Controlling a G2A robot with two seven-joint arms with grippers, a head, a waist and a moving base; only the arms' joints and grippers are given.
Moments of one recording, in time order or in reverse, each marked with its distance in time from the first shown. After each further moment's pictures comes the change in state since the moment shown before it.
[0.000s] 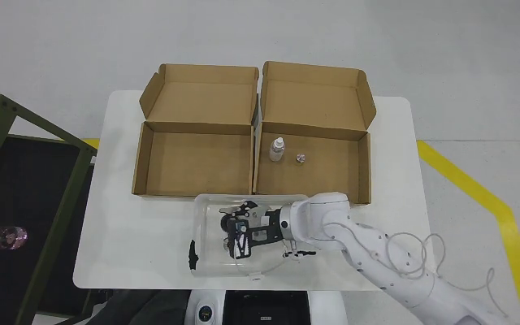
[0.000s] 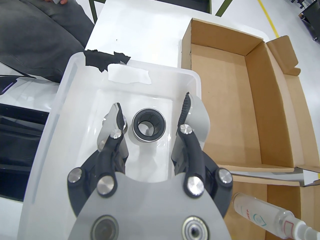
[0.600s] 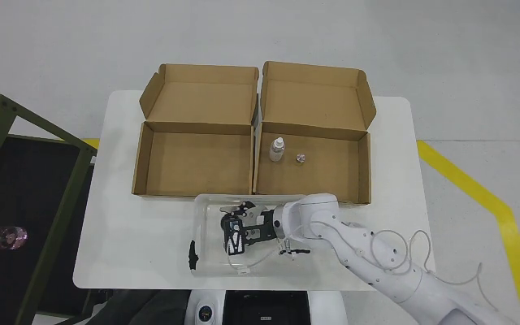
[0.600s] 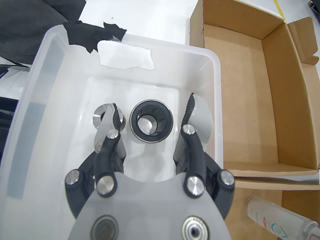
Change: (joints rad) left arm 0.000 0.000 0.000 0.000 0.000 0.000 0.000; right arm 0.029 -0.038 -0.054 0.106 -0.055 0.033 -0.013
